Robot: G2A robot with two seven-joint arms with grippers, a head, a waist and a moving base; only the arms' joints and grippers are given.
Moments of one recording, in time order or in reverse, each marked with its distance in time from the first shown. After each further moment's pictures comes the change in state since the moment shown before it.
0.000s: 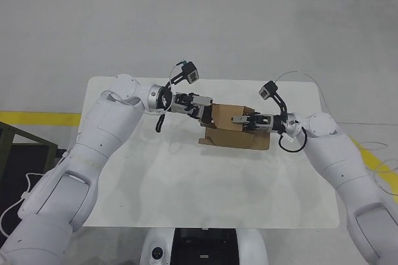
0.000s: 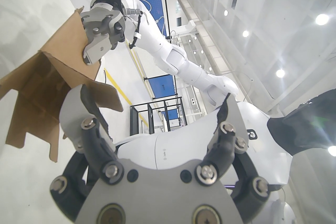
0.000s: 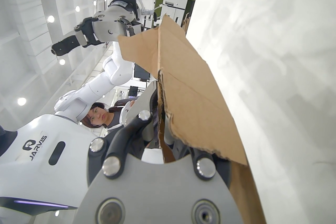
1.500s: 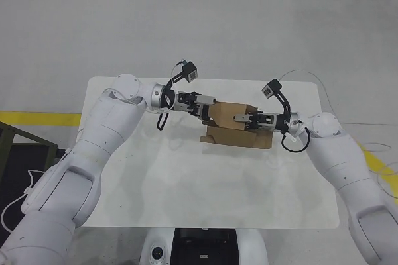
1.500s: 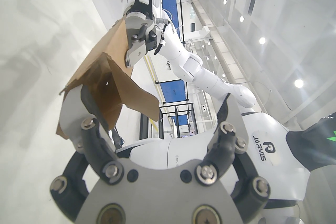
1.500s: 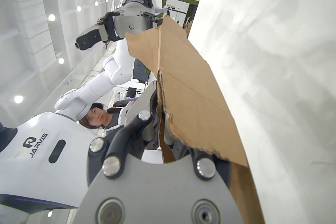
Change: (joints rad) left arm -0.040 -0.026 0.025 0.107 0.092 -0.055 0.055; right arm -0.030 0.017 0.054 -0.059 -0.027 0.005 0.005
